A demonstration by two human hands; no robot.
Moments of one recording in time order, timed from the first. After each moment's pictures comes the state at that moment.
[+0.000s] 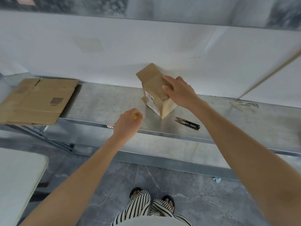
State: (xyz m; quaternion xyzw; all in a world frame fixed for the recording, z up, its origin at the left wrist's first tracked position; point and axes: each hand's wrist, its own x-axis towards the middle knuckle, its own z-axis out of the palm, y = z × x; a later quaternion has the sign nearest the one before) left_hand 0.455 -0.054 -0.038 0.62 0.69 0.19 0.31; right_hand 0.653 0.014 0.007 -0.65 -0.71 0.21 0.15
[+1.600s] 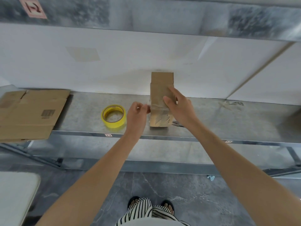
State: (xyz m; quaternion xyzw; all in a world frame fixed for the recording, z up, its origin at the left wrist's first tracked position) left_hand 0.483 -0.032 -0.032 0.45 0.56 0.49 0.50; right_hand 0.635 -0.042 0.000 -0.70 -0.57 0.28 0.33
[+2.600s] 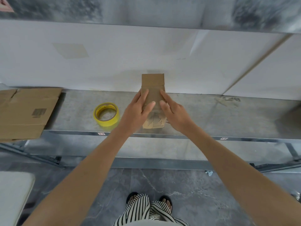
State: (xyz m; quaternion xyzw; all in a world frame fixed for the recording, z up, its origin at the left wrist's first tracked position) left_hand 0.488 -0.017 -0.038 0.76 0.50 0.31 0.28; right_hand 0.653 -0.053 -0.025 -0.64 -0.65 0.30 0.27
